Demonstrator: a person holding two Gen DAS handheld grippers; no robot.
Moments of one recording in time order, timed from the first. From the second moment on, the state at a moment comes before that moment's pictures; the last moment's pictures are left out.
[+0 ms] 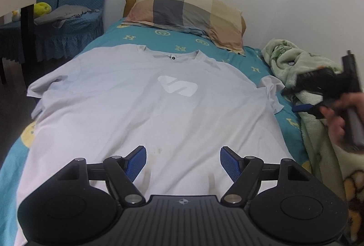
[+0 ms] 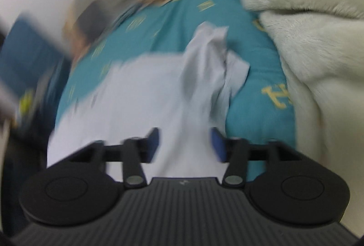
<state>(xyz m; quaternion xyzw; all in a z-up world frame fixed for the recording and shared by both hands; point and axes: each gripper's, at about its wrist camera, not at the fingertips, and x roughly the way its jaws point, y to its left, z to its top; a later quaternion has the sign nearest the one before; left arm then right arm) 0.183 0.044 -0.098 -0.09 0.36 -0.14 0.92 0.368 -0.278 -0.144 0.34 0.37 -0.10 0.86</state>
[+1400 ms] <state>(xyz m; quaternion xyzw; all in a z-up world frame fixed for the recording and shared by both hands) 0.225 0.069 -0.118 -0.20 0.38 -0.13 0.90 0.451 -0.231 -0.100 0.09 0.25 -0.20 0.94</state>
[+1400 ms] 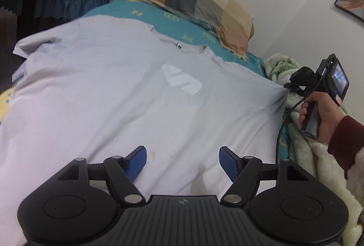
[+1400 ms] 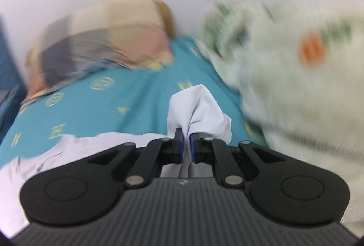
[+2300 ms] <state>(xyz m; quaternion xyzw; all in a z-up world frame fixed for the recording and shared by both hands) 0.222 0.141 -0.092 -0.28 0.31 -0.07 0.91 0.382 0.002 -0.160 -0.04 0.30 0.11 0.95</state>
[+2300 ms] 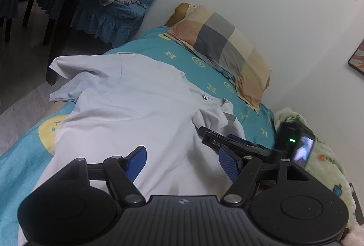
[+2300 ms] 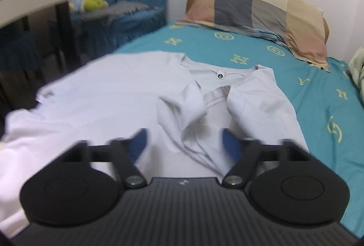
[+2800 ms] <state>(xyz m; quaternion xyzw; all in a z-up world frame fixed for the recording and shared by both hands) 0.214 0.100 -0.107 -0.19 0.32 -0.13 0.92 0.180 -0.076 -0.118 0.09 0.30 0.04 0.95</state>
